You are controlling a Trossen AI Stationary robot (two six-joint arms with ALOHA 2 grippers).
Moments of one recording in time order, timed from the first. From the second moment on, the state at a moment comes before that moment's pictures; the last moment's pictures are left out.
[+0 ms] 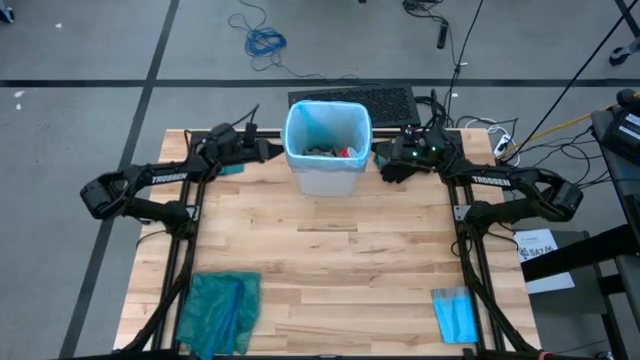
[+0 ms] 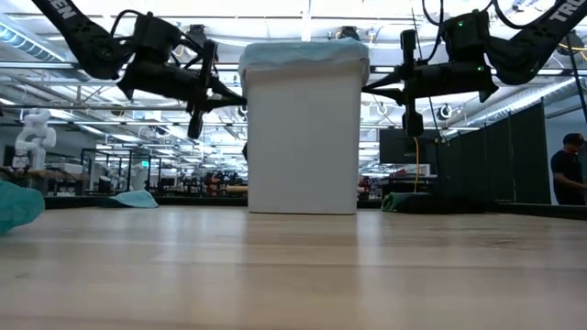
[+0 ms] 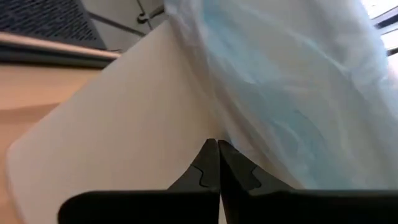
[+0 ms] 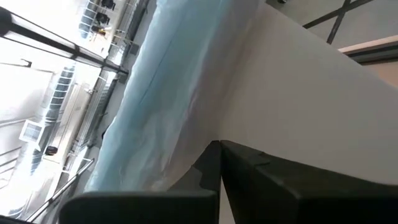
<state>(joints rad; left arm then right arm) 0.71 1.24 0.52 0.60 0.46 -0.99 -0.68 1.21 0.48 0.72 -0.42 1.14</state>
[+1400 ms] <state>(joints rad) 0.73 1.03 0.56 0.21 0.52 -0.80 -0.64 1.17 0.05 1.37 -0.26 1.39</state>
